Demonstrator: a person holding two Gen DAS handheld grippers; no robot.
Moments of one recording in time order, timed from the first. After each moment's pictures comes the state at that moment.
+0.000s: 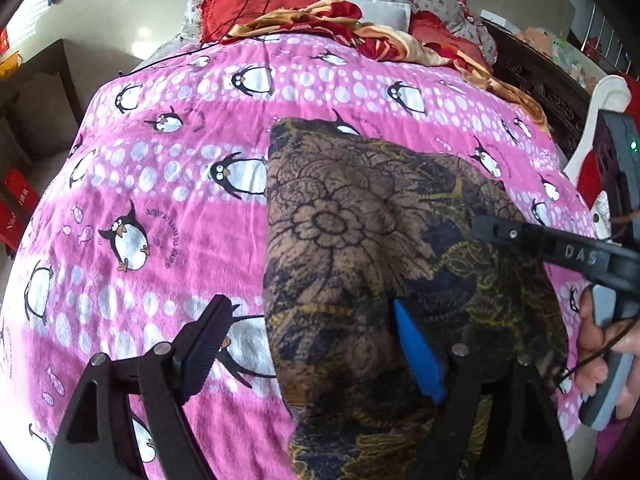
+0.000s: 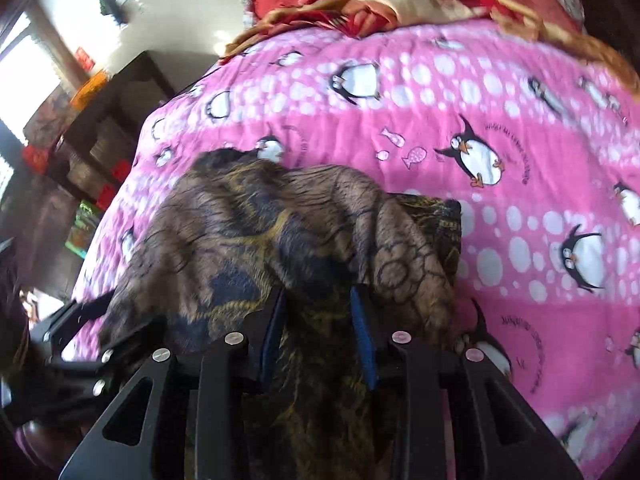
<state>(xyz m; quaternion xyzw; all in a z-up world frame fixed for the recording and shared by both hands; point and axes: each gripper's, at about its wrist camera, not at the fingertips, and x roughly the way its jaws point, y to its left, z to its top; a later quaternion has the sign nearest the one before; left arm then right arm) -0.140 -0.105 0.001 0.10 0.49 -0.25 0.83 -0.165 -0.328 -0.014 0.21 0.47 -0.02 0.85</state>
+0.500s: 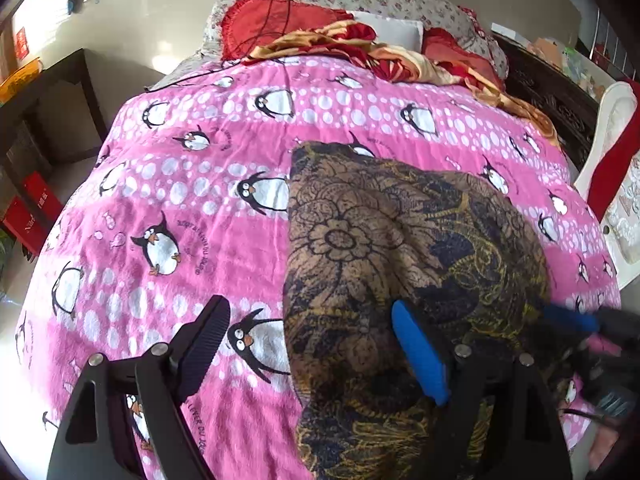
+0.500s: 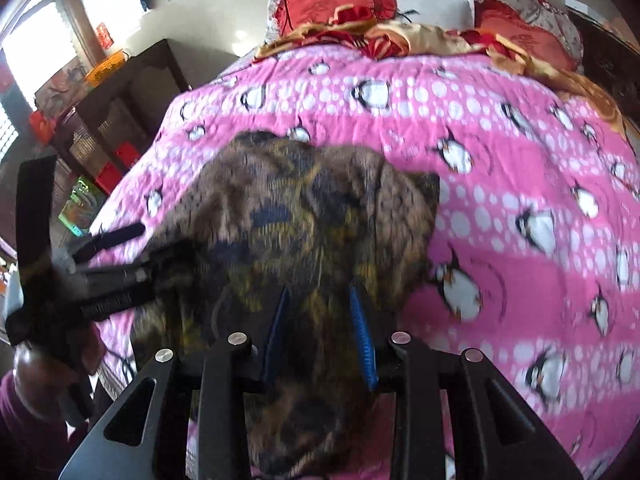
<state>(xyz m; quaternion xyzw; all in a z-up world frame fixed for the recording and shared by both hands) -0.151 -0.095 0.019 0.09 0.46 -0.22 0.86 -0.243 -0.284 0.016 0.13 0.48 -0.03 0.87</state>
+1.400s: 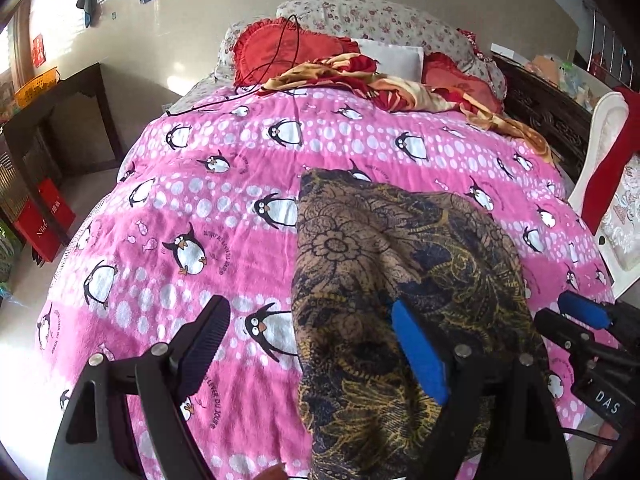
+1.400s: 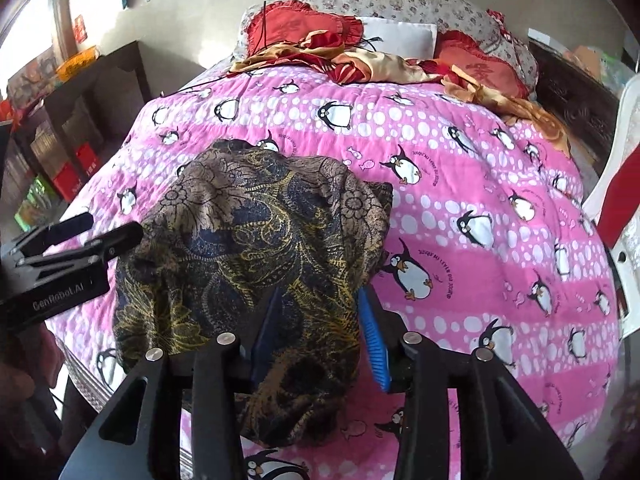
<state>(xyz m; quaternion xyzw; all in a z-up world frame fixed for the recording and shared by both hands) -0.183 -0.083 0.048 0.08 0.42 -0.22 0.88 -0.267 -0.264 0.049 0.09 0.44 -0.12 0.88</state>
